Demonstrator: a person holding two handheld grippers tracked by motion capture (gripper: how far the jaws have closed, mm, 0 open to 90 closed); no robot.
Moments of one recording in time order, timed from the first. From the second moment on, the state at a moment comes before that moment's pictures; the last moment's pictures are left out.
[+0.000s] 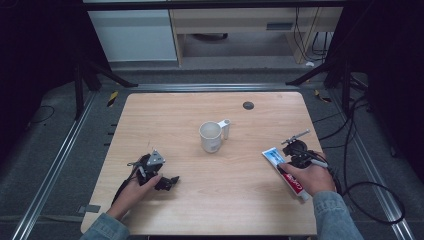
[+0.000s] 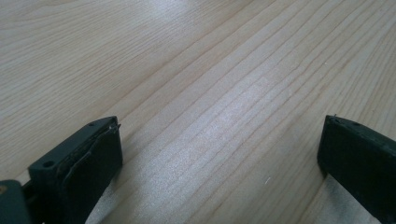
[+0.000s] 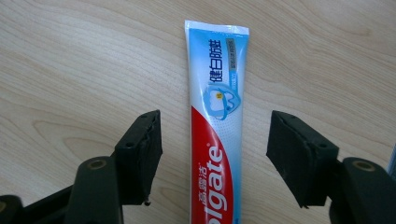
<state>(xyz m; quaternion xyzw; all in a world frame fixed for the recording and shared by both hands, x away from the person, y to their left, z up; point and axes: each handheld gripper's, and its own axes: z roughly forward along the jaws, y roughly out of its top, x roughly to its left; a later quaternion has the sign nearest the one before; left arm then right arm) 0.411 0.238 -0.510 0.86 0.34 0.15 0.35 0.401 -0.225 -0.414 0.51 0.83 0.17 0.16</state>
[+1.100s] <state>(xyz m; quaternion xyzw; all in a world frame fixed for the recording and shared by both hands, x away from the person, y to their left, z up) 0.411 0.238 -0.510 0.86 0.34 0.15 0.35 0.451 -0.223 -0.440 0.52 0.84 0.08 0.08</state>
